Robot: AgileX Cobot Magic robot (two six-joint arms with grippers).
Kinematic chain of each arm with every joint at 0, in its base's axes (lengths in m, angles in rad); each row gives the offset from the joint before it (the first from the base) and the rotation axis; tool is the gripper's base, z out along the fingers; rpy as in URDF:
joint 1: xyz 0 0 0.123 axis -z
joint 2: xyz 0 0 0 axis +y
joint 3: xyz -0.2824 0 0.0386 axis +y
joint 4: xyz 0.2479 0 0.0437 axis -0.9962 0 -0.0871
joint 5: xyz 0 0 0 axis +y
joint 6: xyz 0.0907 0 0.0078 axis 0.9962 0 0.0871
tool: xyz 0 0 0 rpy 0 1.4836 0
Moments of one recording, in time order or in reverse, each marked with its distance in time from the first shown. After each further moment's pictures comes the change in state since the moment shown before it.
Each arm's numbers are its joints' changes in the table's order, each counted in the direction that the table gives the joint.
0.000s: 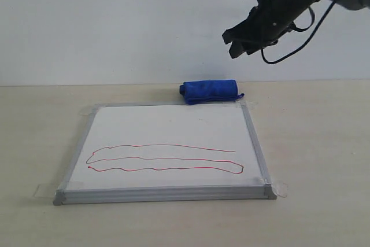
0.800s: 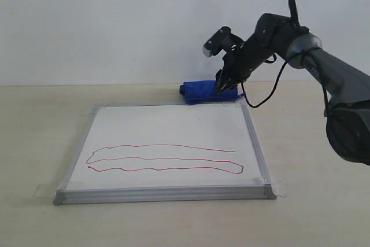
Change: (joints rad) left arm 0.000 0.000 0.000 0.000 0.000 0.000; right arm -0.045 0.418 -0.401 0.047 -0.038 -0.433
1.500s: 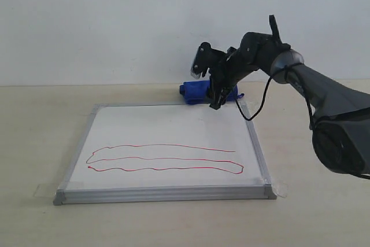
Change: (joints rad) left arm 0.000 0.000 0.000 0.000 0.000 0.000; right arm -0.046 0.062 -0.002 0.010 -0.149 -0.336
